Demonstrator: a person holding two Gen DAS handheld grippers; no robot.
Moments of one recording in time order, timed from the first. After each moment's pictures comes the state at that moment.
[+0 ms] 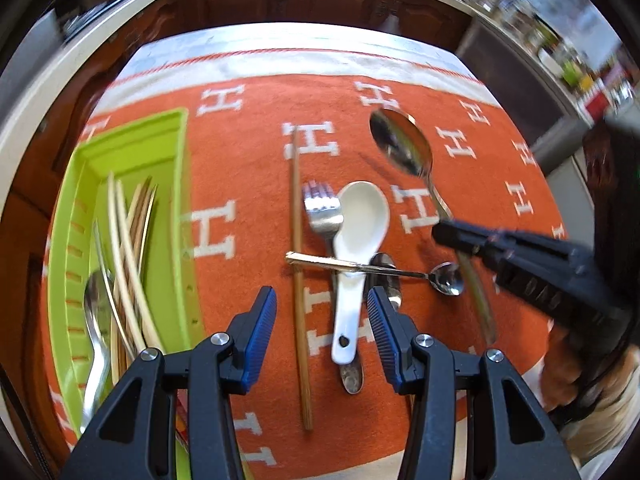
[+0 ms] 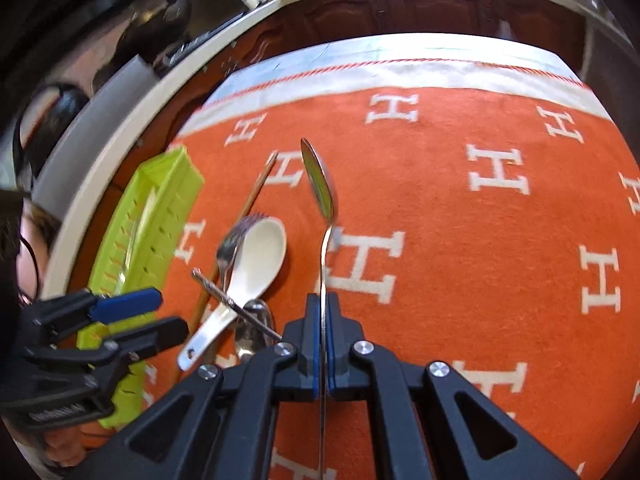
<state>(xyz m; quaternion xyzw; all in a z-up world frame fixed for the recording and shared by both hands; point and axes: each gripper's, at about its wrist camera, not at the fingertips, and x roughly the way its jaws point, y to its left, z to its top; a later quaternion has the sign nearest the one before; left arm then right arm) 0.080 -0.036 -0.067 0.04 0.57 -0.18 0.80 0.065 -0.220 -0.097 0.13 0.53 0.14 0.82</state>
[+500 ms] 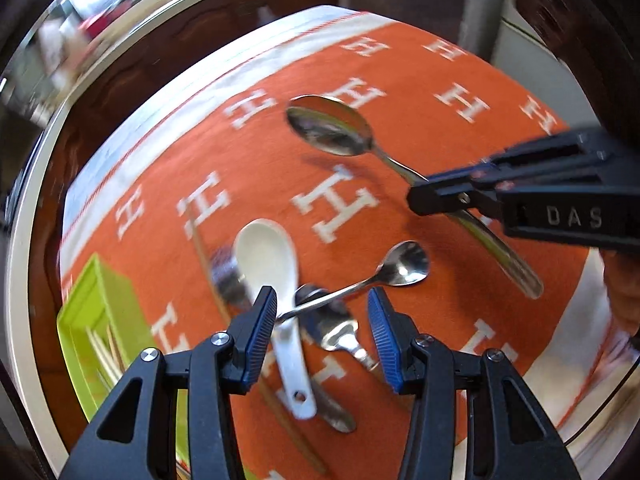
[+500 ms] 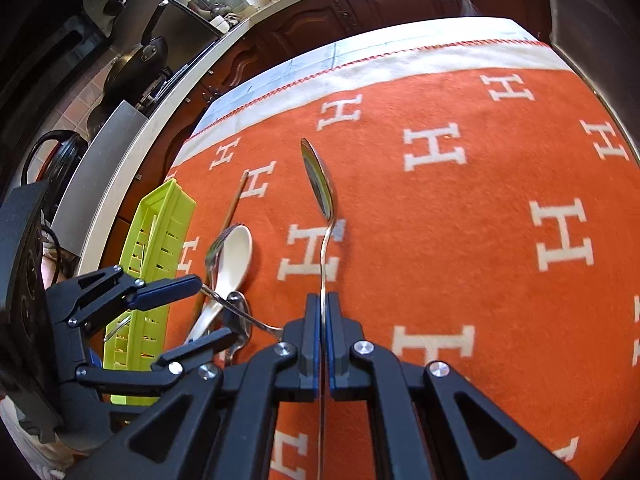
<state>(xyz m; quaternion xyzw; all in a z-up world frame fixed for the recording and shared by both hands) 0.062 -0.124 -0.074 0.29 0.50 -0.29 0.76 0.047 -0.264 -0.099 0.20 0.53 0.13 0.81</state>
